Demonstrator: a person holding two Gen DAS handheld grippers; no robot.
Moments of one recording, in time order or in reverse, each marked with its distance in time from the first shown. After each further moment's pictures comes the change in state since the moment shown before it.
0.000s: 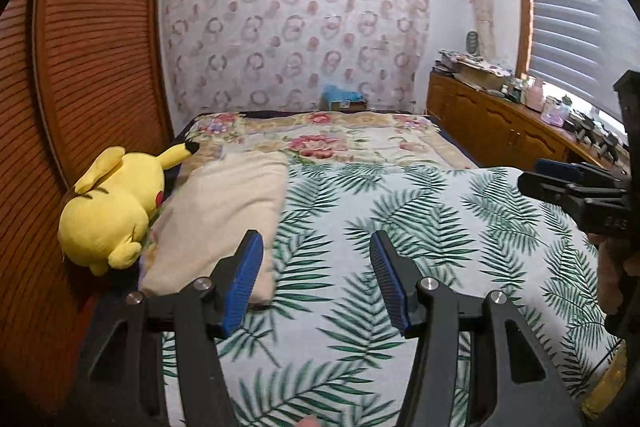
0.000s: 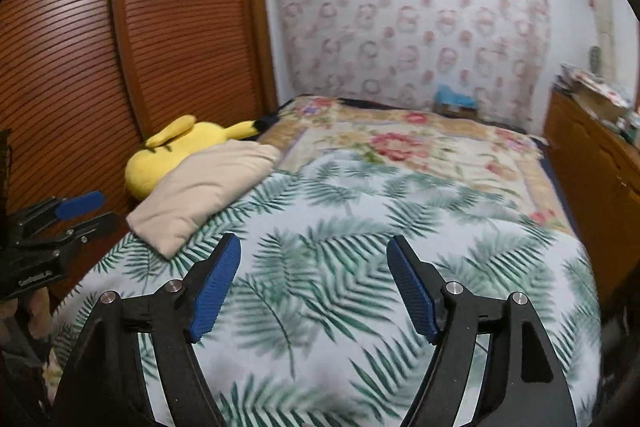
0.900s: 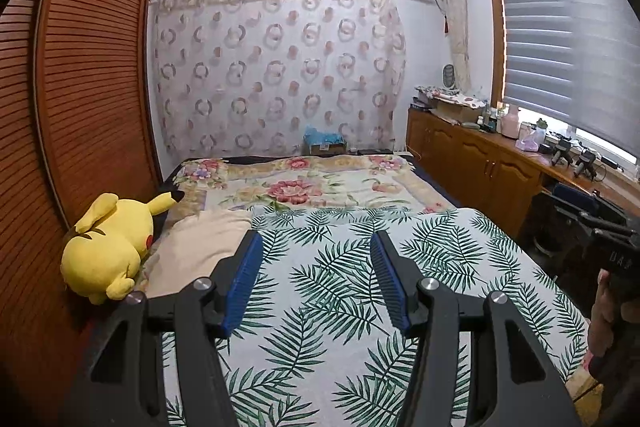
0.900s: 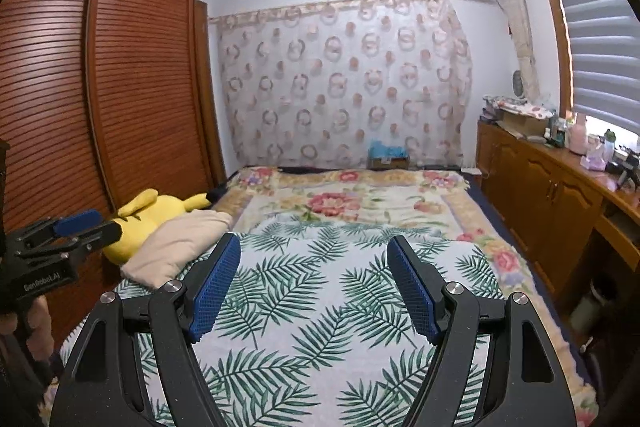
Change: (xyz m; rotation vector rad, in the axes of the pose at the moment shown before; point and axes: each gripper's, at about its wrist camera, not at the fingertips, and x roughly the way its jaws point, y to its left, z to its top) left arm -0.080 -0.061 0.034 0.018 -0.144 -0.030; right arm -0.141 -0.016 -0.017 0.097 -0.241 -0.175
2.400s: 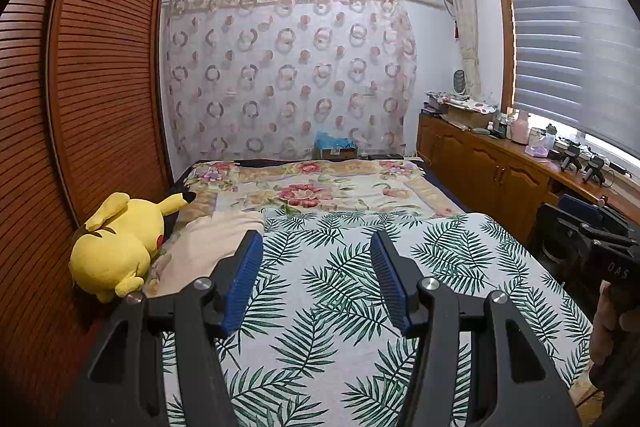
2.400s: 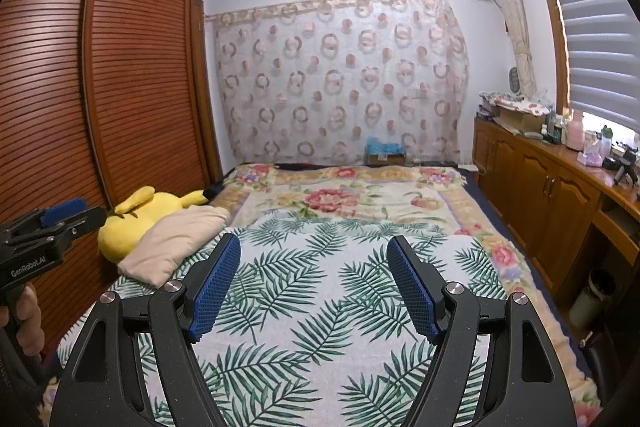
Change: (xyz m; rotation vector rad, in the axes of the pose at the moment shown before) left arm -0.005 0.009 -0.005 -0.017 -0.014 0.026; right arm 0.000 -0.002 -0.003 0.003 0.013 0.001
